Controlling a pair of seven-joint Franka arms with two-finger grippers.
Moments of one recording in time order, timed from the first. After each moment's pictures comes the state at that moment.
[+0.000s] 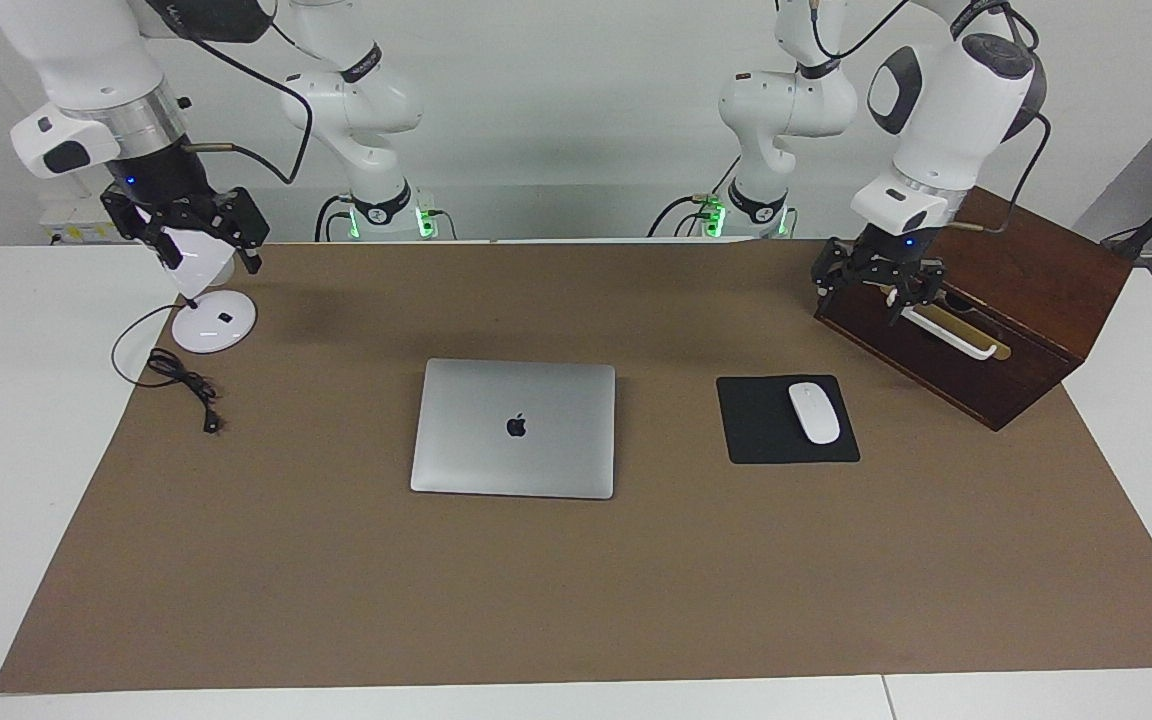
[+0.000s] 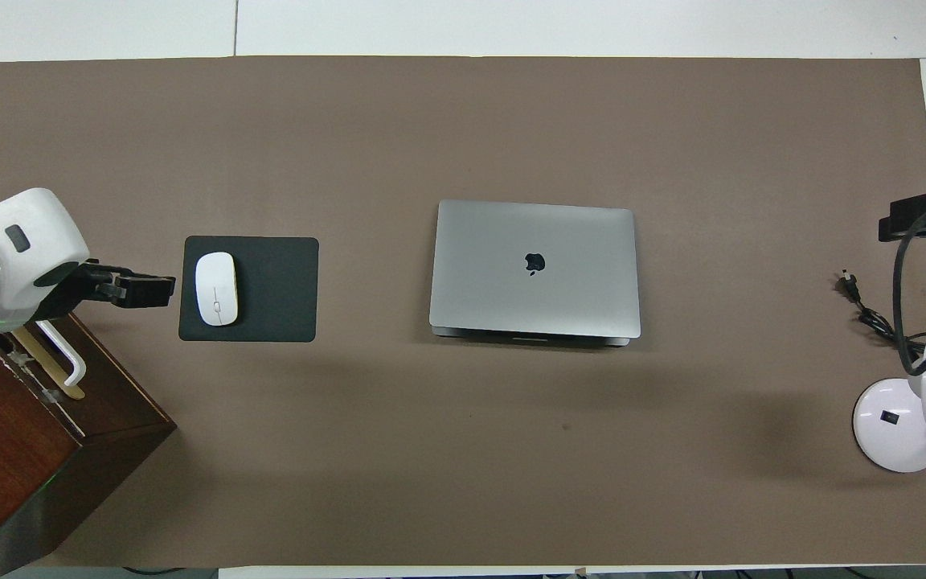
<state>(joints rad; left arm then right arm) -0.20 -0.21 0.09 -2.07 -0.06 2.03 0.20 -0.03 -0.05 -0.02 -1.60 0.00 1.61 0.06</state>
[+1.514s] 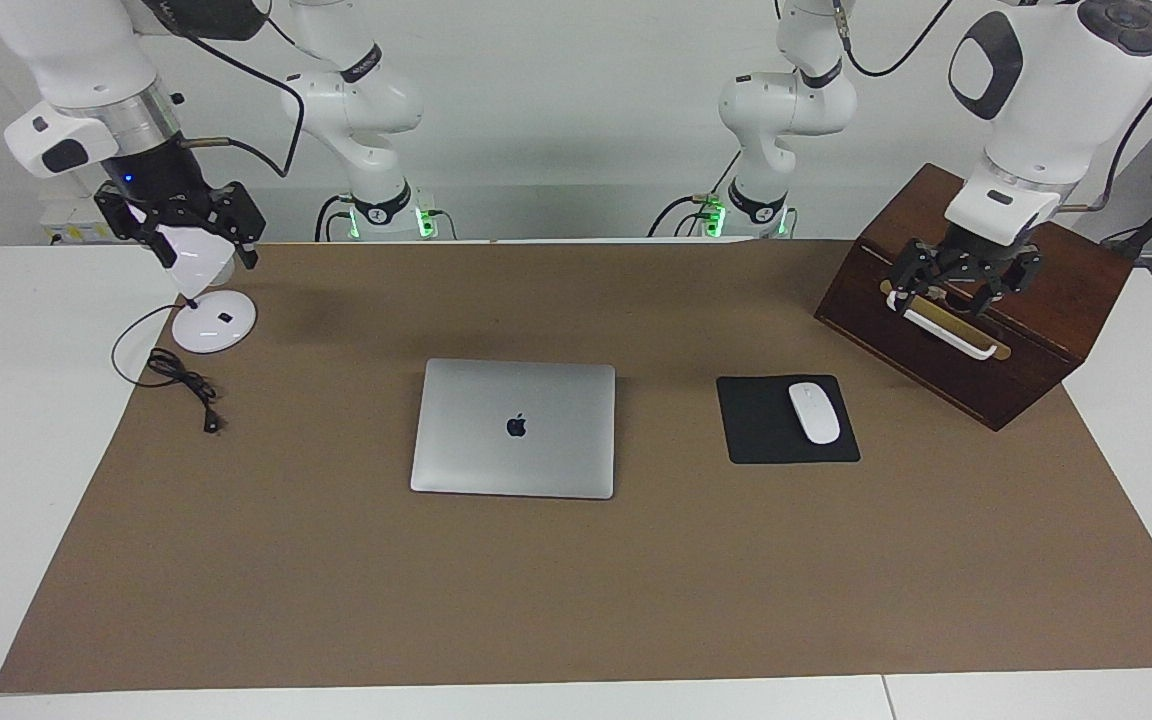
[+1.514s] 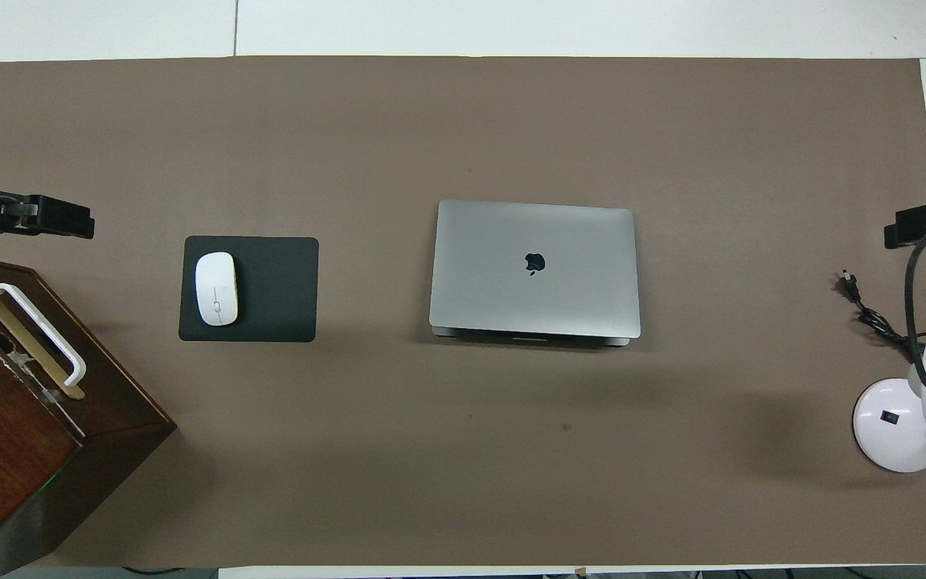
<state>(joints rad) -0.13 0.00 0.09 -1.67 0.02 1.76 0.09 -0.03 -0.06 -0.03 -1.60 0.00 1.59 -0.01</state>
